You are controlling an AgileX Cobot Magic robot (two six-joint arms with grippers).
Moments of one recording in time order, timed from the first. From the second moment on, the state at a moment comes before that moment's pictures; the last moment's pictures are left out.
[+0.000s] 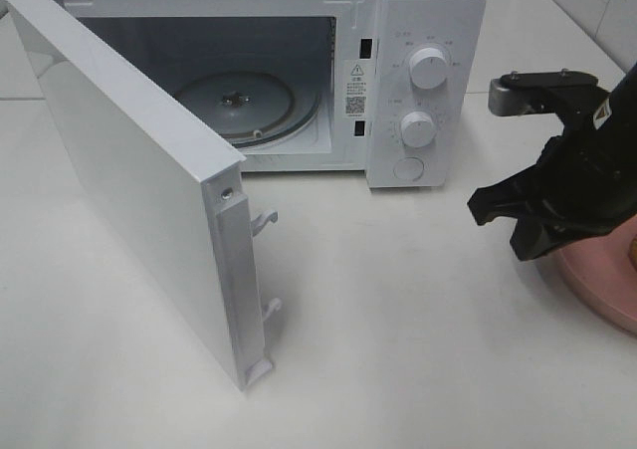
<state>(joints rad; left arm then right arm) 0.13 0.00 -0.52 -0.23 1.07 0.13 0.29 1.48 -0.86 0.05 0.69 0.08</state>
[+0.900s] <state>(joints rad) 0.13 0.00 -0.52 -0.23 1.07 0.13 0.12 1.60 -0.86 -0.05 0.61 0.04</state>
